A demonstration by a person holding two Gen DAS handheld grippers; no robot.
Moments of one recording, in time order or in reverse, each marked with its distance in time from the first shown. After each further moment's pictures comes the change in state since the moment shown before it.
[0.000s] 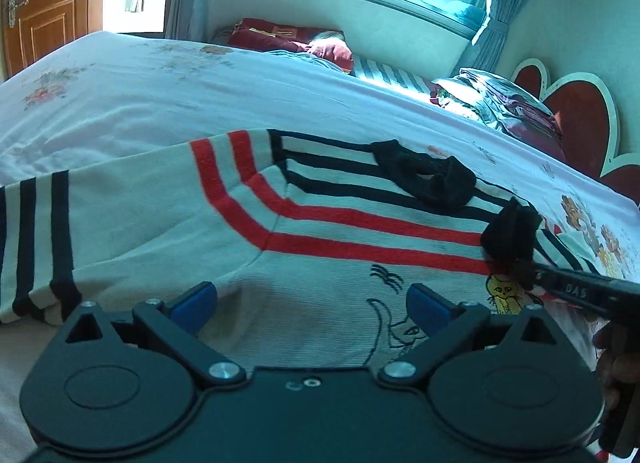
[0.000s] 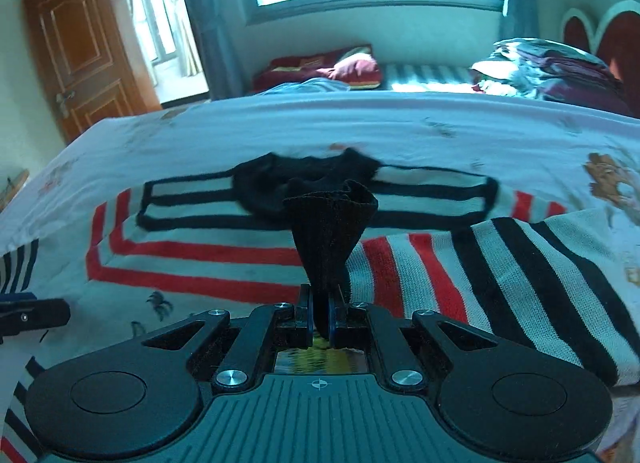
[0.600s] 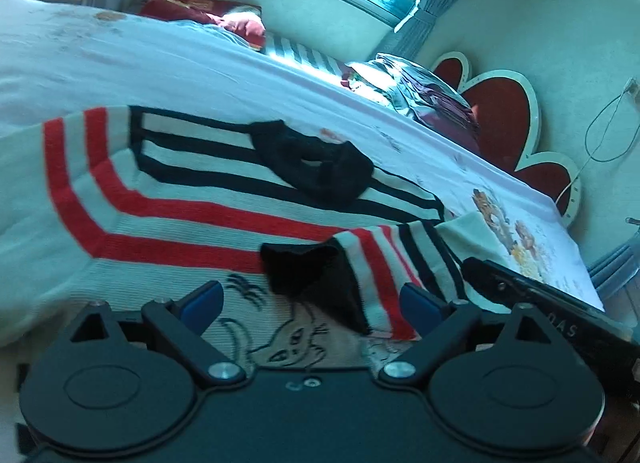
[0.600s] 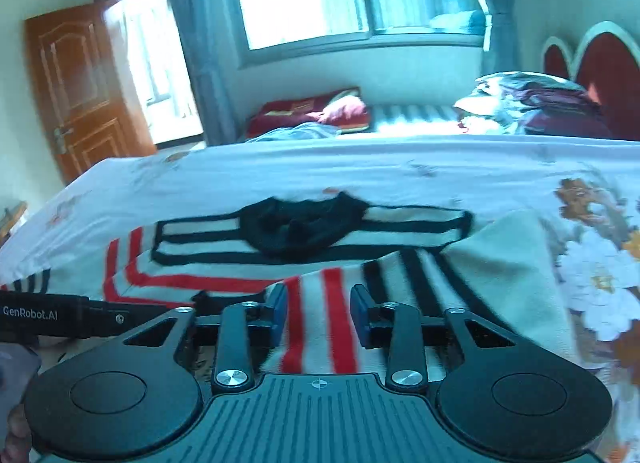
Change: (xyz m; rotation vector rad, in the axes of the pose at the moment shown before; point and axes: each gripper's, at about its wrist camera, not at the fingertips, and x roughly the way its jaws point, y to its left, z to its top) left arm 0.054 -0.054 0.012 -0.006 0.080 -0.324; right arm -0.052 -0.007 -0.010 0.058 -0.168 -0.077
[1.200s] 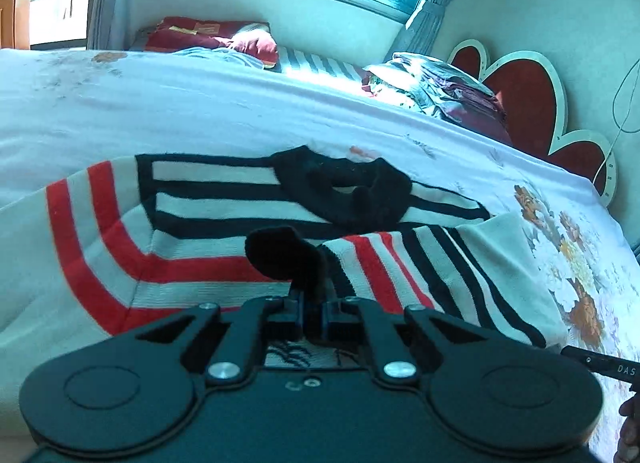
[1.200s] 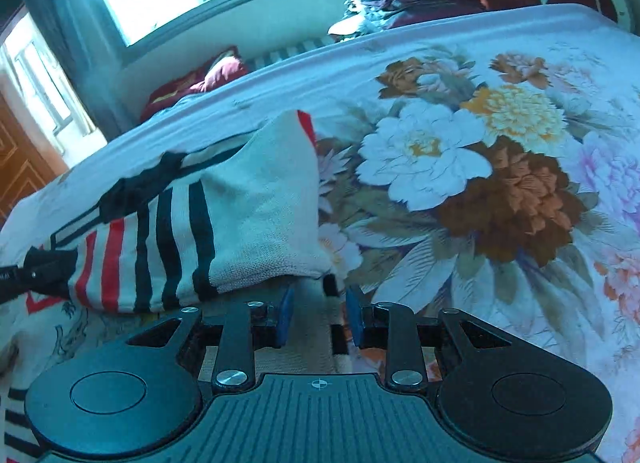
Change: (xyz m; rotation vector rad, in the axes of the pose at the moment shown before) left arm 0.019 0.005 0.020 0.112 -0.029 0.142; right arm -0.033 -0.120 -0.043 0.279 0.178 -0.146
